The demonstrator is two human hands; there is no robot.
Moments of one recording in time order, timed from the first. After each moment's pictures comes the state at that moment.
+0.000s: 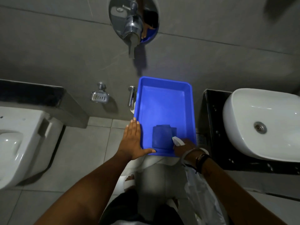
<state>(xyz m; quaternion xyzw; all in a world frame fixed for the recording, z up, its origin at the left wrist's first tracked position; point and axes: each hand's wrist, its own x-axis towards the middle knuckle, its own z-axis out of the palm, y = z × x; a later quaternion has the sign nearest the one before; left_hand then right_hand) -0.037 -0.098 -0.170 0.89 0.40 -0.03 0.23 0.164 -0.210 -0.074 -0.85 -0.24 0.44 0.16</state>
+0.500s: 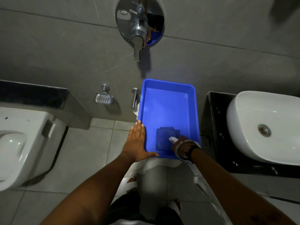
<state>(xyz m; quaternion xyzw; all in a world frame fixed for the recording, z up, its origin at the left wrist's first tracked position) -0.038 -0.095 -0.168 0.89 0.39 -0.03 0.24 0.157 -0.170 -0.079 -0.85 -0.32 0.43 -0.01</state>
